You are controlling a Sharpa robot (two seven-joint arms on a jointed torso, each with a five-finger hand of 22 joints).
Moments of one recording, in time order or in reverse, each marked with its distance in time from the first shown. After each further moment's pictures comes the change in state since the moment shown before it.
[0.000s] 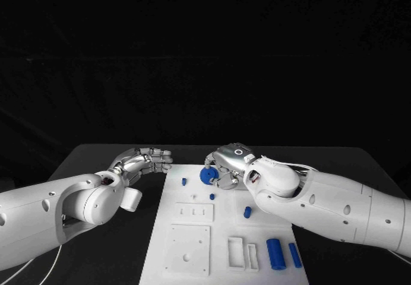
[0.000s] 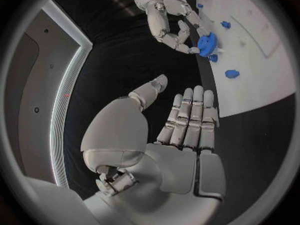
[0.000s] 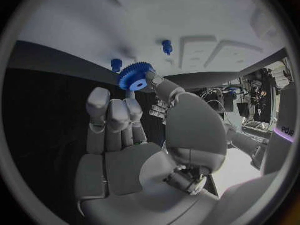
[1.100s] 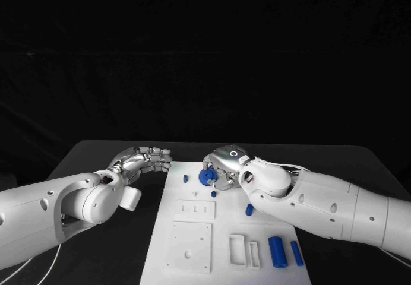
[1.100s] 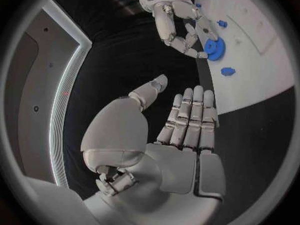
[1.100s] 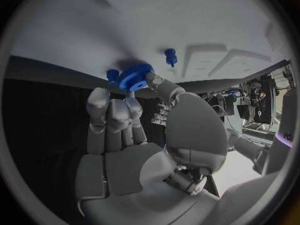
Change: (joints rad) left arm 0.000 -0.001 0.000 0.003 -0.001 0.002 -0.002; left_hand 0.000 0.000 0.000 0.000 0.000 0.000 0.000 0.000 0.001 0.000 0.000 0.000 0.000 0.000 0.000 0.000 -0.001 -0.001 0.000 0.000 0.000 0.000; right arm -0.007 0.044 -0.015 -0.069 -0.003 0.004 0.003; right_hand 0.011 -0.015 0.008 0.014 -0.001 -0.020 0.020 -0.017 -0.005 -0.026 0.008 -0.043 -0.031 0.002 0.002 -0.009 0.000 0.000 0.000 0.004 0.000 0.000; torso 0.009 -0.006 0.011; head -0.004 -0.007
